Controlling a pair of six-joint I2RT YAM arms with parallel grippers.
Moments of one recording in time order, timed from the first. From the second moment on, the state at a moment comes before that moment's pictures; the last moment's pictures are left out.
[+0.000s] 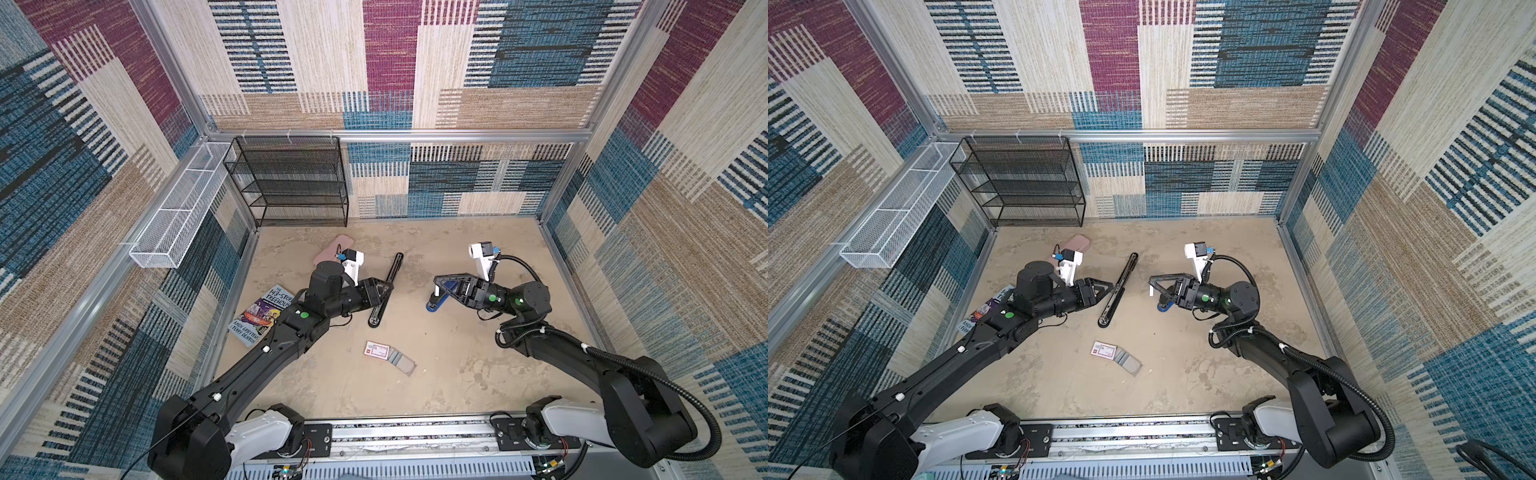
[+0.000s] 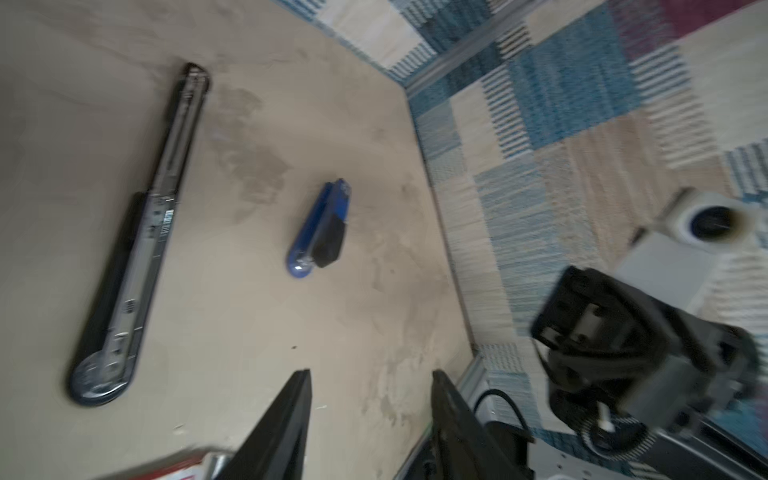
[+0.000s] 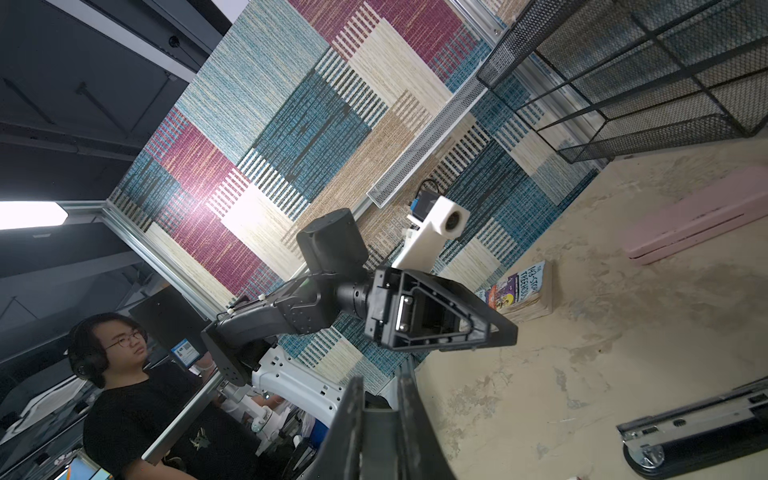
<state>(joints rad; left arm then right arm) -0.48 1.20 0.88 -0.23 0.33 -0.74 0.36 1.26 0.54 1.13 -0.95 1.17</state>
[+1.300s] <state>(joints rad) -0.58 1.81 1.03 -0.28 0.34 -0.66 0.34 1.44 0.73 0.71 -0.89 0.91</state>
